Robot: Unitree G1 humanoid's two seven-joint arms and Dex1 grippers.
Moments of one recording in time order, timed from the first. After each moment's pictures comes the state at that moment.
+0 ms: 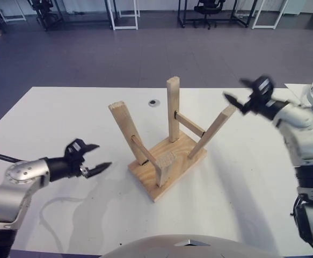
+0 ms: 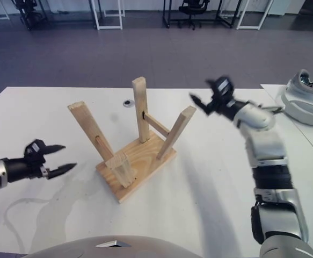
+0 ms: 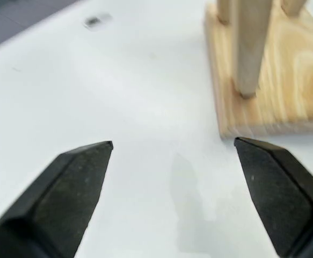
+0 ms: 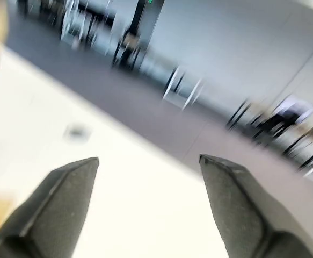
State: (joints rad) left arm 0.18 0.86 0.08 -0.29 -0.34 0.42 -0.90; right arm -0.43 -0.61 0.05 0.28 0.19 0.15 0.64
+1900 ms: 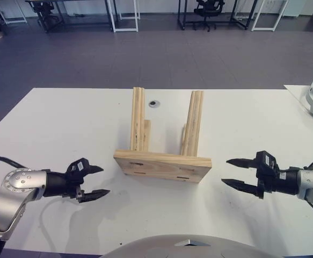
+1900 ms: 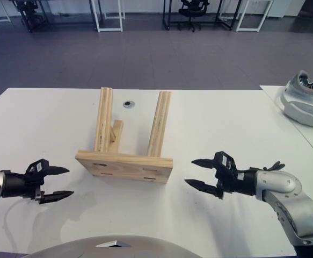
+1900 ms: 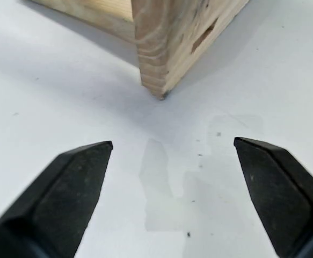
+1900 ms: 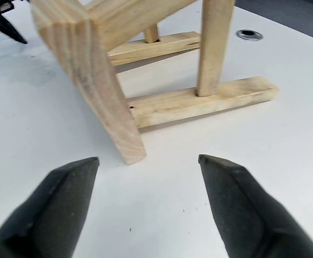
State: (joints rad) left arm 0.24 0.98 0.09 -0.30 -0.38 0.37 -1.16; right arm 0.24 -0.89 -0.15 -0.39 0.52 0.41 1.09
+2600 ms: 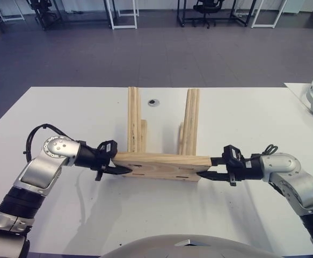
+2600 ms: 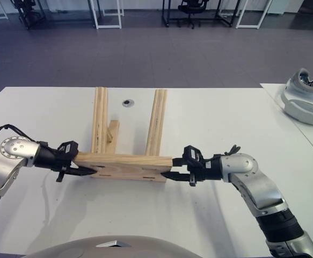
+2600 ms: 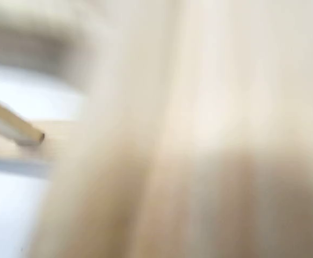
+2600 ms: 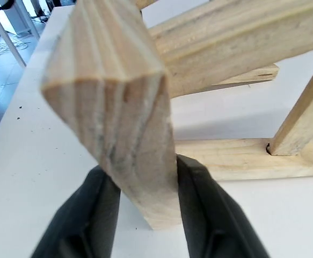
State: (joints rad) left arm -0.20 0.87 -0.15 -0.14 -0.34 0.32 -1.36; right arm -0.03 -0.77 0.08 -0.30 0.49 0.43 1.18
